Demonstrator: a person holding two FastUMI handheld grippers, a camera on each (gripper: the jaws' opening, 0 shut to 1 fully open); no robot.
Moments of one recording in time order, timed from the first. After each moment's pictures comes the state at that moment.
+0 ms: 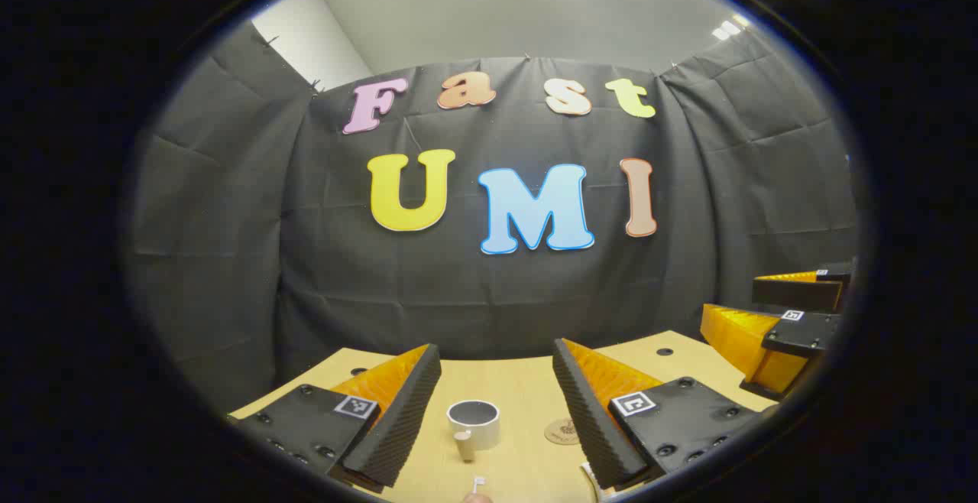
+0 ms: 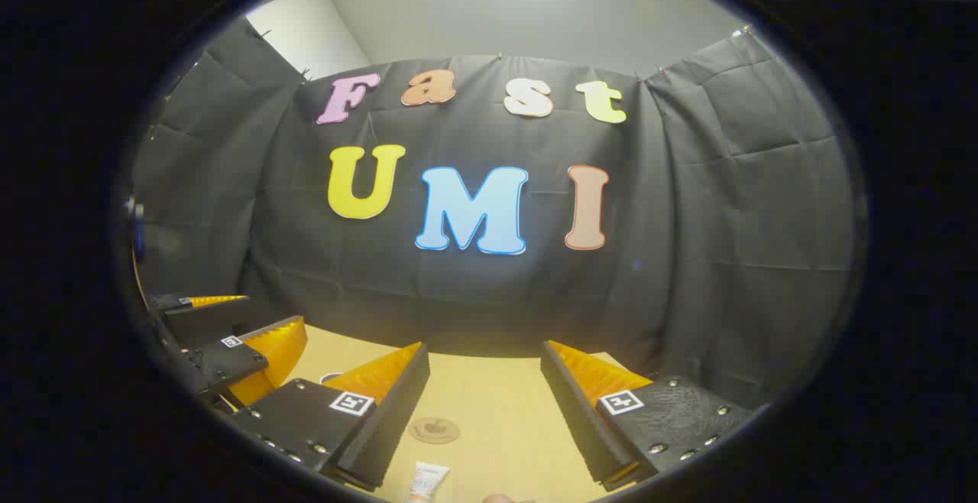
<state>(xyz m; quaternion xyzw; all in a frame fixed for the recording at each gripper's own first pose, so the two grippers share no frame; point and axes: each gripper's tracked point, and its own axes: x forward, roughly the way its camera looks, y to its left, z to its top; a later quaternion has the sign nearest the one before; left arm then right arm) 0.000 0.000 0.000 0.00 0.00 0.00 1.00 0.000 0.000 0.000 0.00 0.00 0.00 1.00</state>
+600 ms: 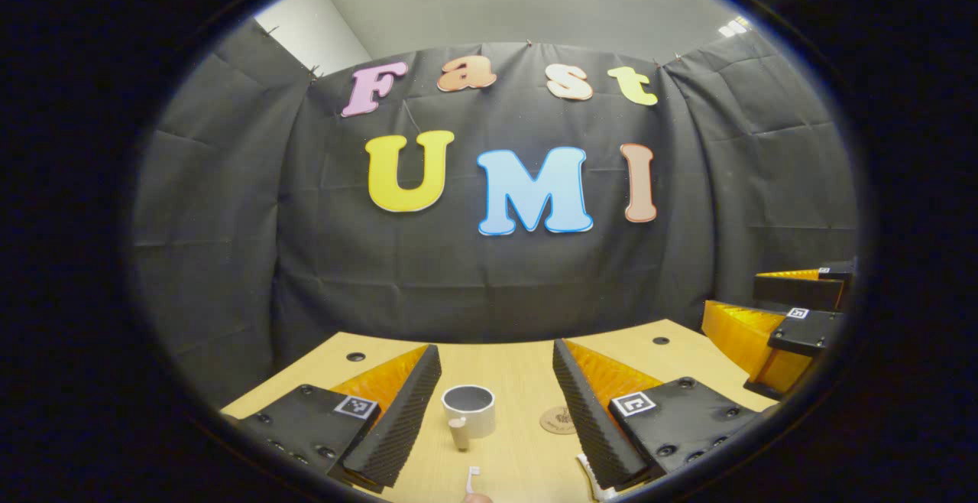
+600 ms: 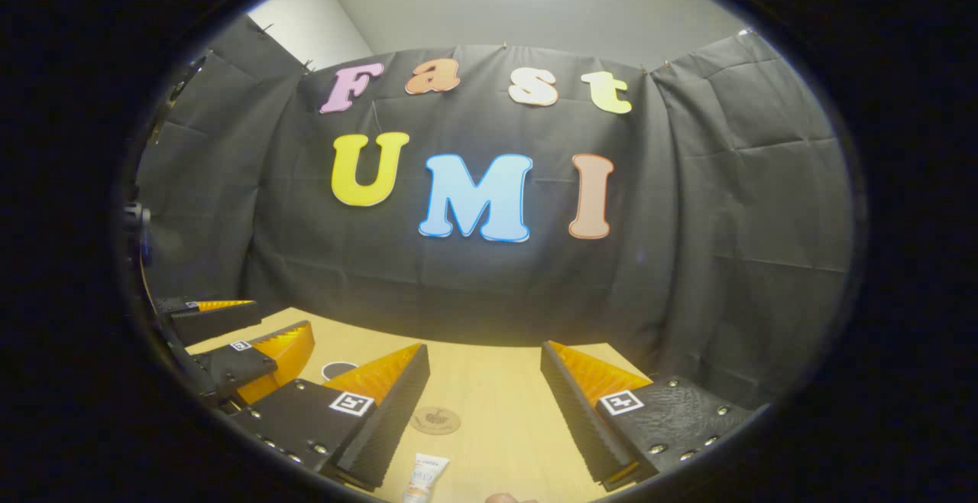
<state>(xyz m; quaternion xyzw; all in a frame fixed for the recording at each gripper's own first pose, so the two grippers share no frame) 0.001 -0.002 -0.027 -0.01 0.05 -0.01 1.00 -0.004 0.004 -0.019 0.00 0.04 0.01 1.00</state>
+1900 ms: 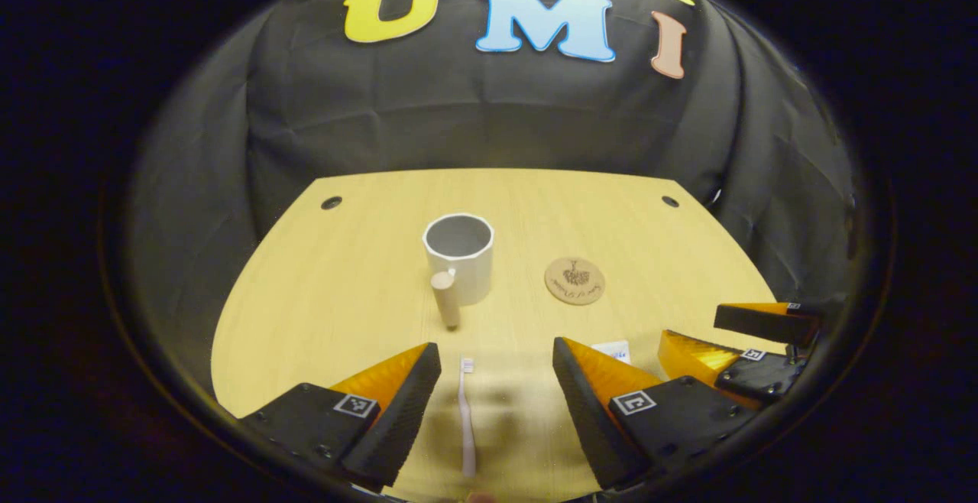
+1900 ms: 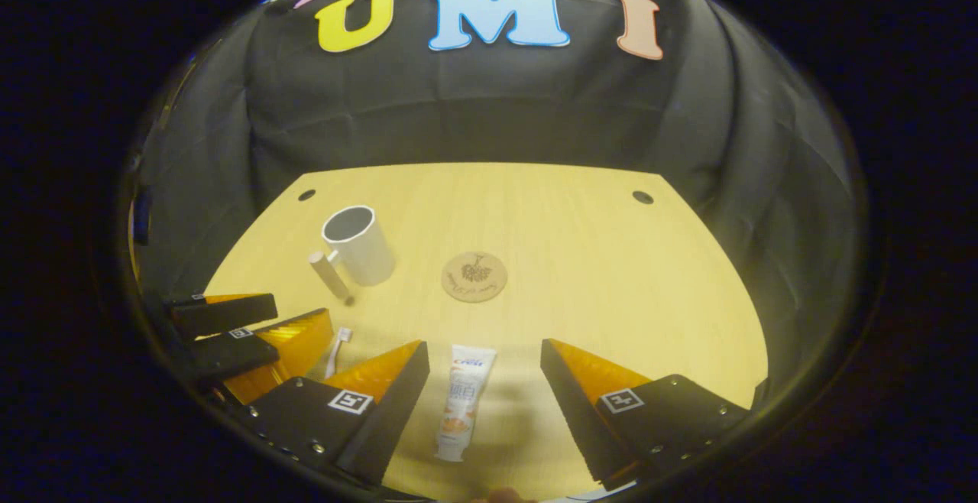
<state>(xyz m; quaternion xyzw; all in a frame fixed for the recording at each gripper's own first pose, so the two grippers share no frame) -0.010 0.010 -0.205 -0.05 0.40 -0.02 0.91 -0.002 0.053 -0.192 0.03 0.40 0.06 0.92</state>
